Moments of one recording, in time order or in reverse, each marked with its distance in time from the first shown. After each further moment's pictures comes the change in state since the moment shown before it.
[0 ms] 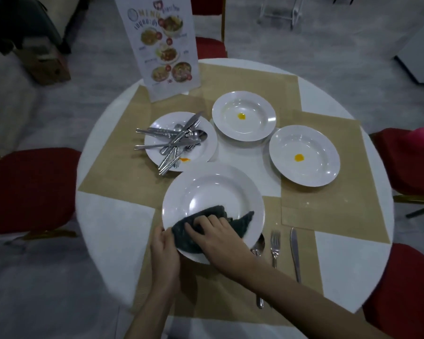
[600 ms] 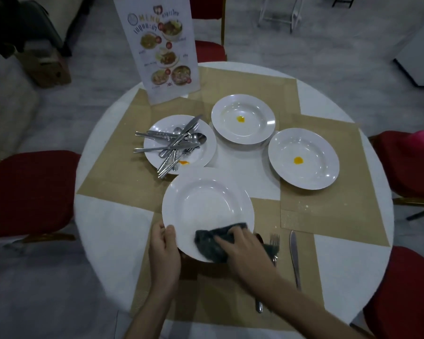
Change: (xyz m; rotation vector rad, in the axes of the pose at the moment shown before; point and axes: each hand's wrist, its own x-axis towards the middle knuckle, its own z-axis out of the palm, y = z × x) left_hand 0.002 0.006 0.005 0.120 0.021 0.100; right_hand -0.045 0.019 0.010 0.111 -0.003 0.305
